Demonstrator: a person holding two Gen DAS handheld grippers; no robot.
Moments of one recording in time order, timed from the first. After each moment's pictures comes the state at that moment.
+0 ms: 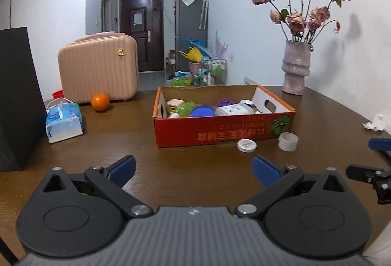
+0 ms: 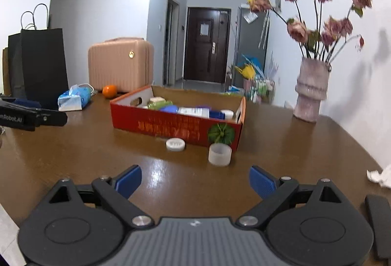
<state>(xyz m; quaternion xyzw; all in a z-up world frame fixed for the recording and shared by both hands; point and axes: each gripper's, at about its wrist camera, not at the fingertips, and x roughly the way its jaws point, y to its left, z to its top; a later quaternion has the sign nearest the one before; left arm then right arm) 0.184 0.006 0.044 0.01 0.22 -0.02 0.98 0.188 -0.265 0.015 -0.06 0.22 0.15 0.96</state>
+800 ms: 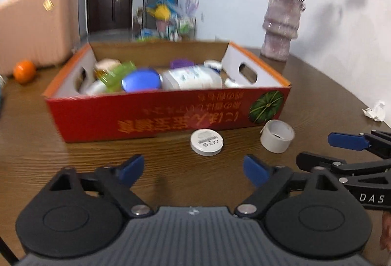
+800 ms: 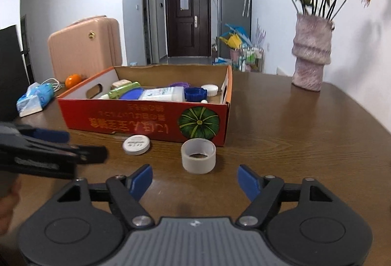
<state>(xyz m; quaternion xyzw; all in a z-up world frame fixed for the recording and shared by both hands) 0.352 -0.062 -0.028 -0.01 0.34 -0.10 0.94 0.324 -0.268 -0.031 -0.01 0.29 0.12 0.95</state>
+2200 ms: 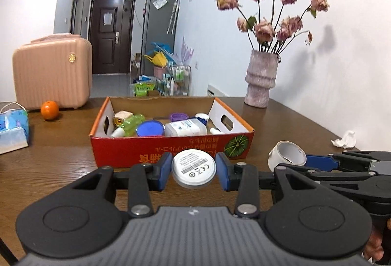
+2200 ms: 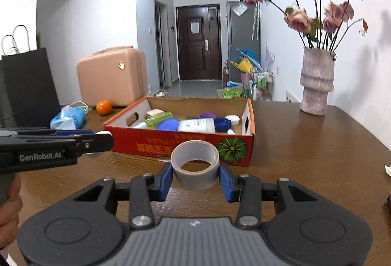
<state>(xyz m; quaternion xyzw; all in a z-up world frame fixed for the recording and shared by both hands) 0.224 -0.037 0.050 -0.02 0.20 -0.11 0.97 0.236 -0.244 0.027 0.00 0.22 0.15 0.96</state>
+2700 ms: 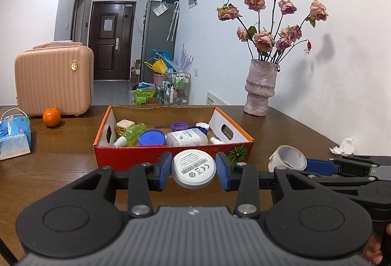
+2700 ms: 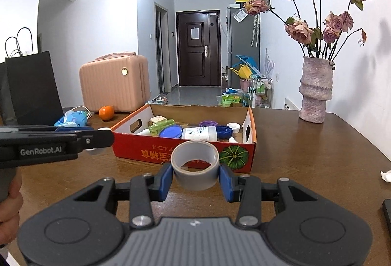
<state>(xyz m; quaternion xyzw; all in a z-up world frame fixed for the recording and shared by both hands) 0.226 -0.029 0.059 -0.03 0.19 -0.11 0.98 0.229 -0.237 0.034 0.00 0.21 0.14 0.97</state>
